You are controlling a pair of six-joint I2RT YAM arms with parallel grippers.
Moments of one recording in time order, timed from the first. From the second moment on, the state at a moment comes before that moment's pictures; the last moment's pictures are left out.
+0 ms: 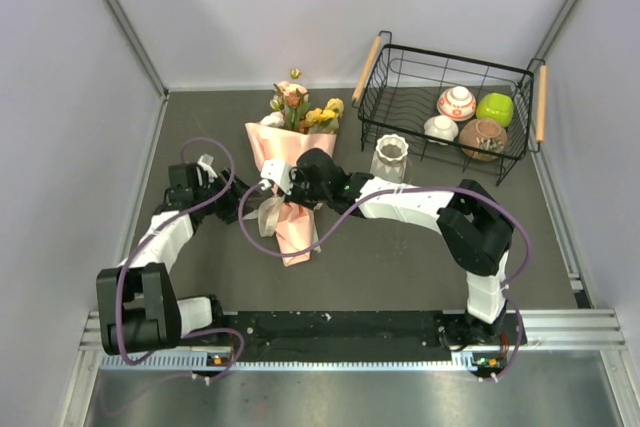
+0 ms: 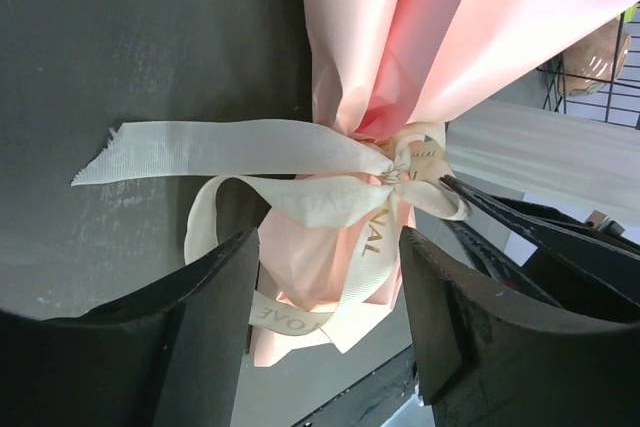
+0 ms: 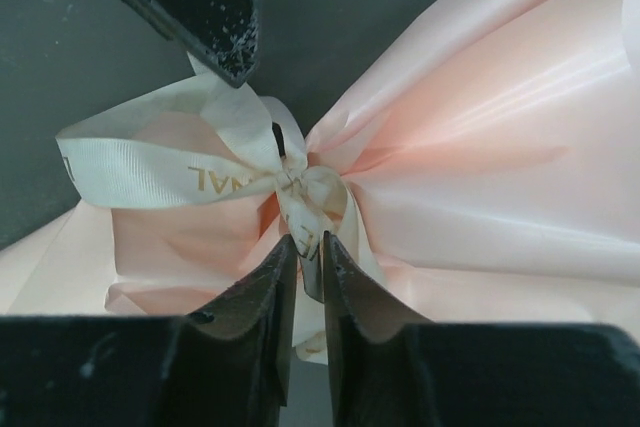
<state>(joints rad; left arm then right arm) 0.11 1.24 0.62 -0.20 0.62 -0.69 0.96 1.90 1.35 -0.04 -0.11 -0.46</state>
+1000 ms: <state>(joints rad) 0.22 1.52 0.58 0.05 0.64 -0.99 0.96 1.87 1.35 -0.08 -0.14 -0.39</state>
